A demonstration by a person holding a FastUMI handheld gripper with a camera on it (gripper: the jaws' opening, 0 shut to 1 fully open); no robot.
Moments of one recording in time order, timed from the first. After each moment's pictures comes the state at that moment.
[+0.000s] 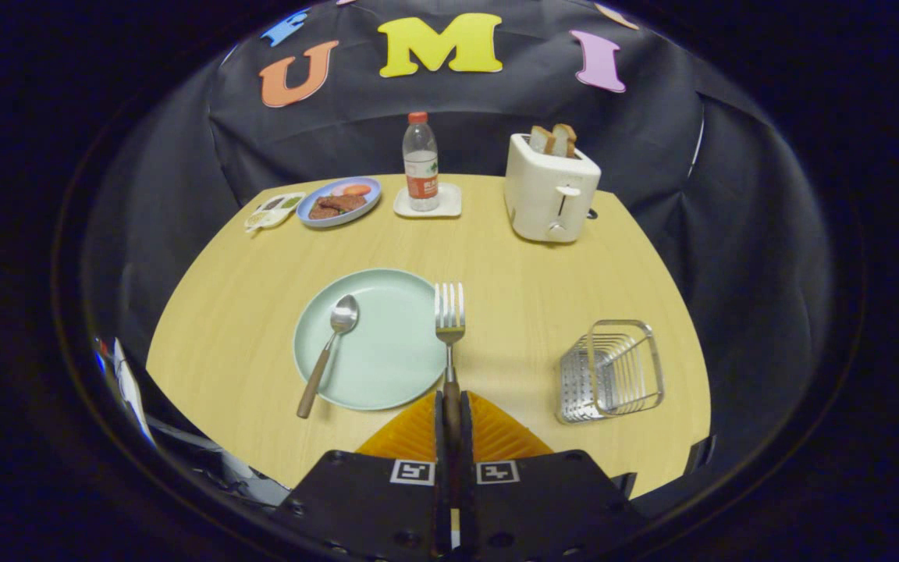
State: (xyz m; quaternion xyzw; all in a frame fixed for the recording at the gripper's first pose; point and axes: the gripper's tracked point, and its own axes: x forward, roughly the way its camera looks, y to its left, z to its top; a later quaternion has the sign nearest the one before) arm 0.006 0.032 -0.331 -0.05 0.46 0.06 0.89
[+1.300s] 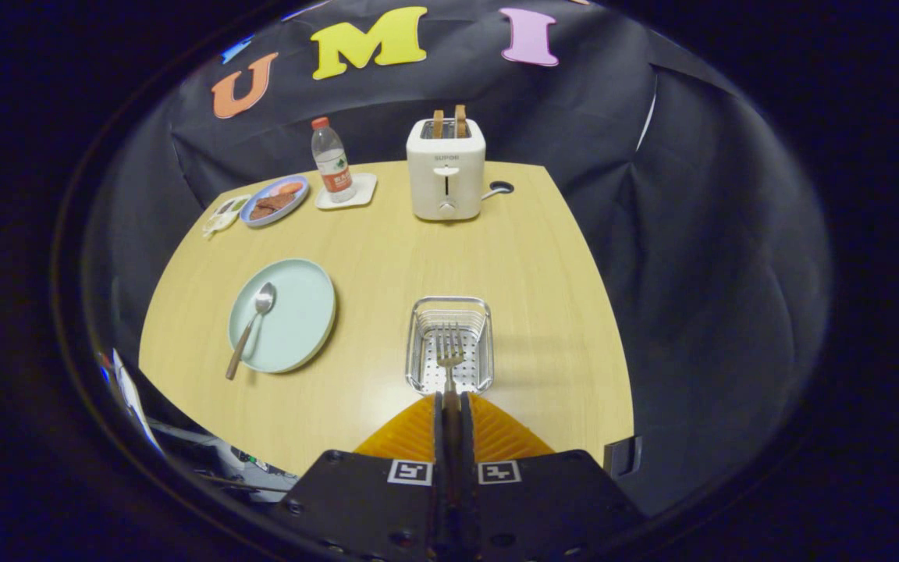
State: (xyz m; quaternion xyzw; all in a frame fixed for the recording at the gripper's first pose) arm -0.001 -0.102 -0.310 -0.04 0.50 0.01 0.87
